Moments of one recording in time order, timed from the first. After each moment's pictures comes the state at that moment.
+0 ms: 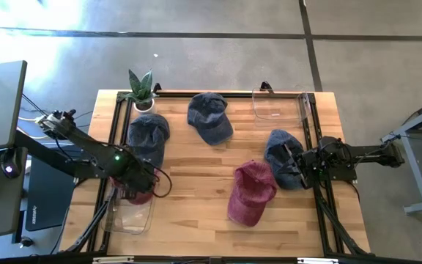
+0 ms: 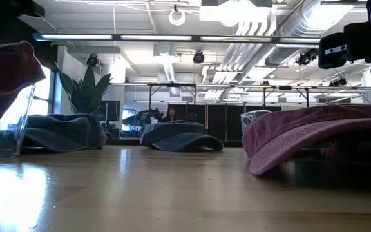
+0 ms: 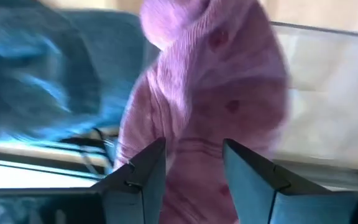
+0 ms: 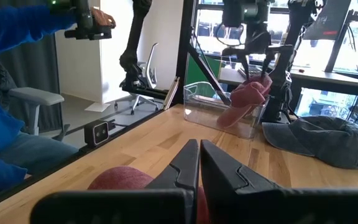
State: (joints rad) left arm -0.54 1.31 1.21 -1.57 -0.10 -0.56; right arm 0.03 0.05 0.01 0.09 -0.39 -0.09
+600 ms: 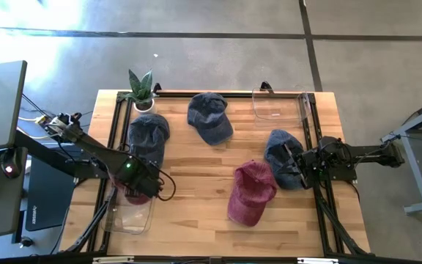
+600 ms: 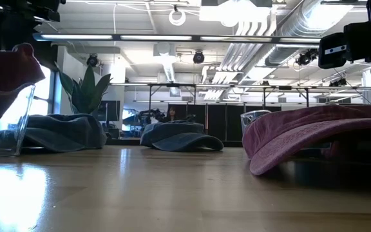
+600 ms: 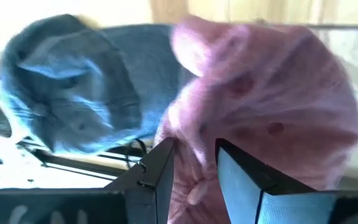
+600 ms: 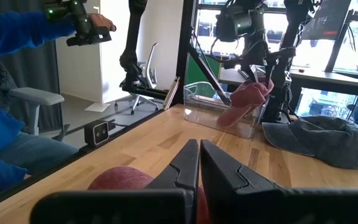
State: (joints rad) left arm -0.54 1.40 1.19 -1.57 -0.24 -0.48; right arm 0.03 0.05 0.01 0.09 -0.39 -0.09
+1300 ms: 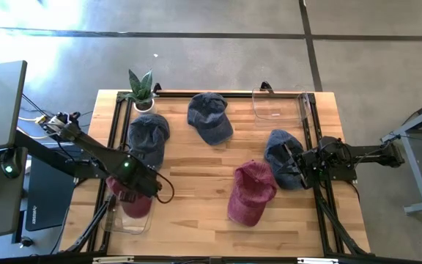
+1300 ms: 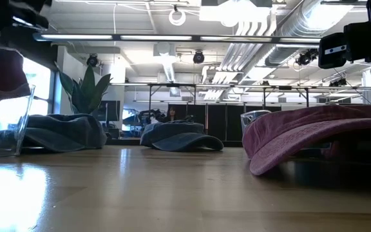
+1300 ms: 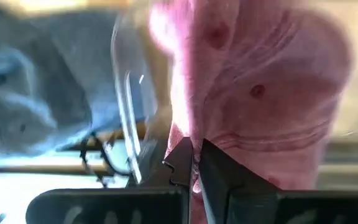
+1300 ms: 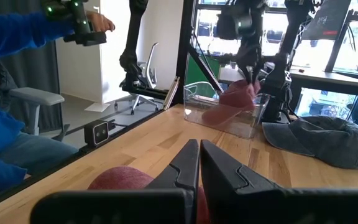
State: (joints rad) left arm -0.54 1.37 1.18 -1.54 -0.05 -0.43; right arm 0.03 0.05 0.01 0.09 -0.39 -0.09
